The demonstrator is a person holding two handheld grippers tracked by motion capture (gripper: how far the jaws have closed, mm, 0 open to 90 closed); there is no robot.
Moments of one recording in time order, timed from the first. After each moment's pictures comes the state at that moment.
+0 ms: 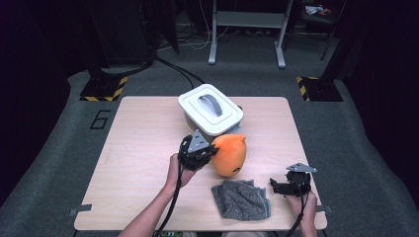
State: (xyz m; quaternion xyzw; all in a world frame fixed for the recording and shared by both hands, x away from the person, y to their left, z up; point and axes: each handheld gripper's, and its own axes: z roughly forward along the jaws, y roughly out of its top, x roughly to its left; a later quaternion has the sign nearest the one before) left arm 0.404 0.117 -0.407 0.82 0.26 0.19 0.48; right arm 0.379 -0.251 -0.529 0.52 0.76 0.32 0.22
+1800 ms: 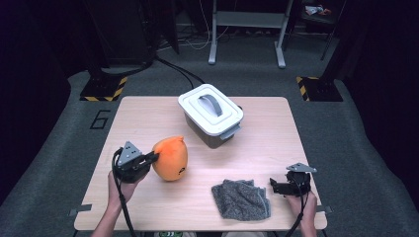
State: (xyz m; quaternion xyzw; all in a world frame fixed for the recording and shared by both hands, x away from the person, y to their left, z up) left arm 0.360 0.279 -0.413 0.76 0.39 0.26 0.45; right arm 0.380 -0.251 -0.529 0.52 0.76 0.32 0.23
